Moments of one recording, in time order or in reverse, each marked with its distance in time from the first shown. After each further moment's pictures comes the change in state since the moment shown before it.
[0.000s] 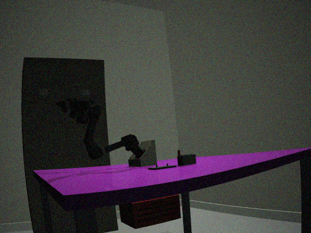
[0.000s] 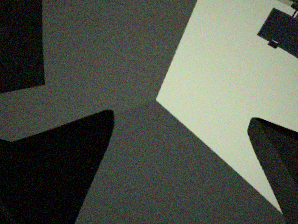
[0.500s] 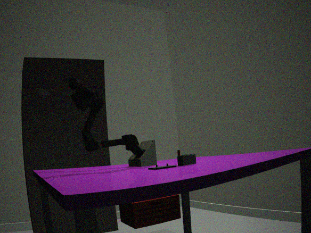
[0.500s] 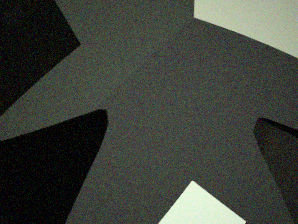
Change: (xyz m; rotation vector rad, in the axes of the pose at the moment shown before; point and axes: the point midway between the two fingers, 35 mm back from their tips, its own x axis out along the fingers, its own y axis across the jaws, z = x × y) arm -0.019 0.075 -0.109 0.434 0.406 0.118
